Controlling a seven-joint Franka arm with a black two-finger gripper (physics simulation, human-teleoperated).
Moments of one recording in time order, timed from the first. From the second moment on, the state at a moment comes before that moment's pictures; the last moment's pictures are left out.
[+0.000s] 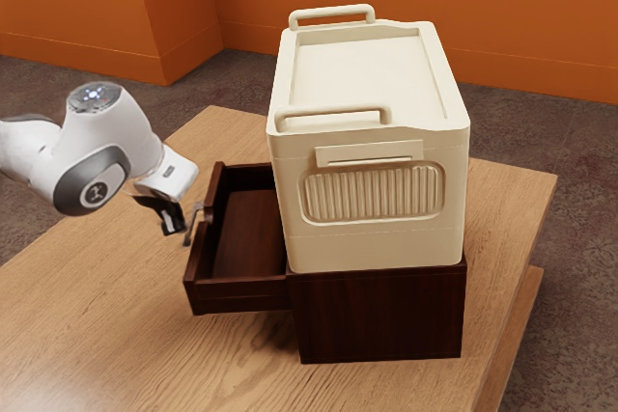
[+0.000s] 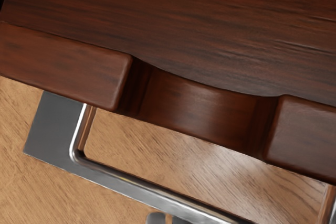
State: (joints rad) arm -0.36 -0.20 0.41 -2.47 0.29 2.57 0.61
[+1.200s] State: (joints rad) arm -0.53 -0.09 0.41 -2.46 0.30 2.91 0.63
